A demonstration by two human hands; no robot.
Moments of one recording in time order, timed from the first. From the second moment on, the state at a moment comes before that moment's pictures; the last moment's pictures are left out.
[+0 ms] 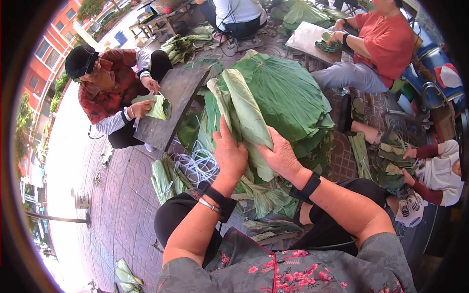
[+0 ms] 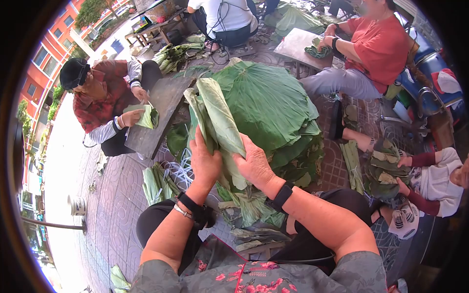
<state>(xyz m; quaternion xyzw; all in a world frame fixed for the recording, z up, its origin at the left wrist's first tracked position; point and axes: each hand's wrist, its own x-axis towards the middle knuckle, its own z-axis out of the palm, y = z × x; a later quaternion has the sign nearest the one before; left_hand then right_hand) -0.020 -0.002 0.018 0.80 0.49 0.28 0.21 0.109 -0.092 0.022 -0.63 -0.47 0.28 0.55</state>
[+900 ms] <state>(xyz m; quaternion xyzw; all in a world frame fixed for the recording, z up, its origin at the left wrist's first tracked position) -0.017 0.016 0.025 0.44 0.43 0.45 0.65 0.114 -0.088 0.031 -0.43 -0.31 0.63 0.57</state>
